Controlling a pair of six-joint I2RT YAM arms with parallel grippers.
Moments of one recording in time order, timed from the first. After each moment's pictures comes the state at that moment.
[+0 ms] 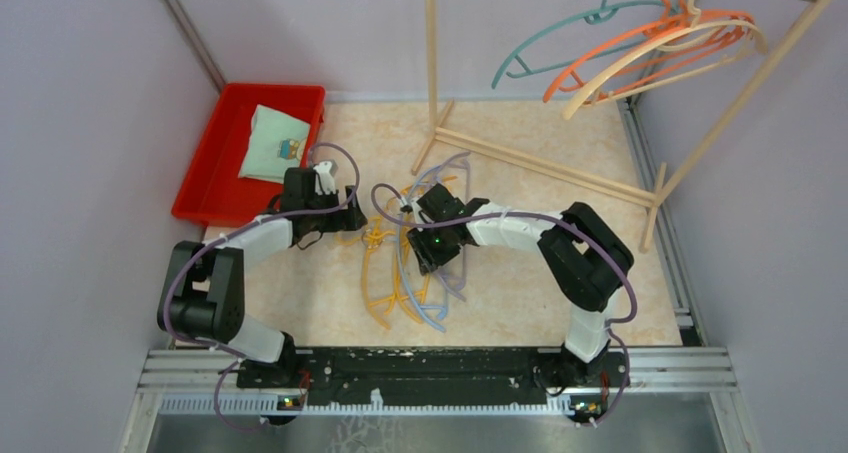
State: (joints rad) left arm -0.19 1.51 0.73 -0.01 0.23 -0.21; right arm 0.82 1.81 1.12 -0.41 -0.24 0.17
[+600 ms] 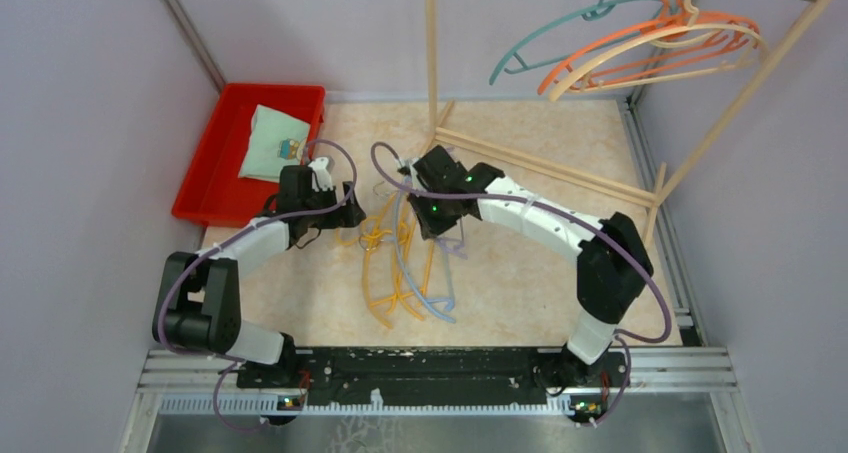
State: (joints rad) left arm -0.19 1.45 0.73 -0.01 0.22 -0.21; right arm 0.82 1.71 1.37 -0.72 -0.11 0.18
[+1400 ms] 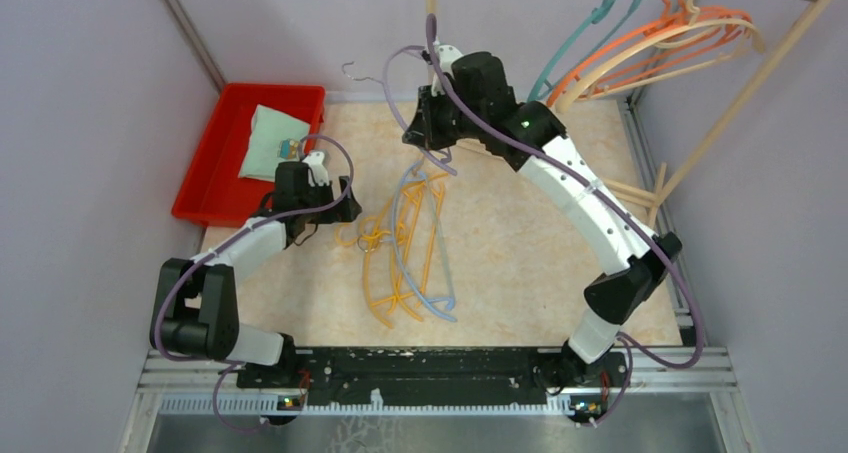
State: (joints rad) left arm -0.17 1.42 0.74 -0.01 0.18 -0.19; right arm 0.70 1.68 1.95 -0.74 -0.19 0.33
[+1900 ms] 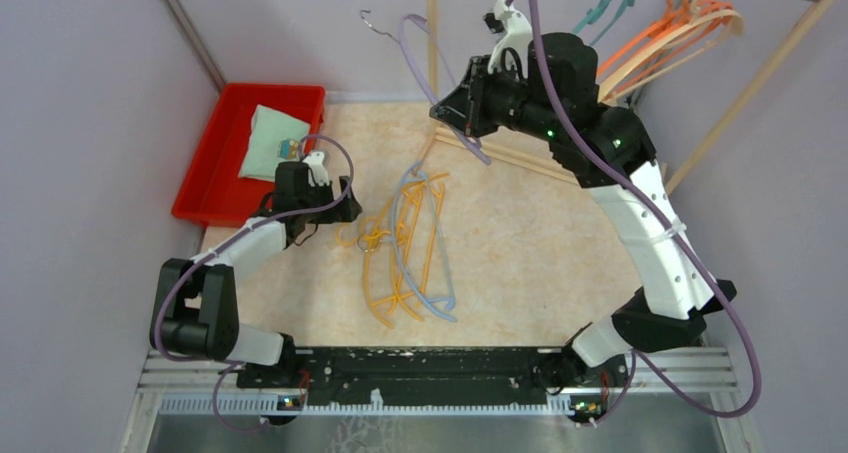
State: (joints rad) left arm -0.17 1.42 0.74 -0.01 0.19 -0.19; right arm 0.69 1.49 2.13 -0.86 -0.17 0.38
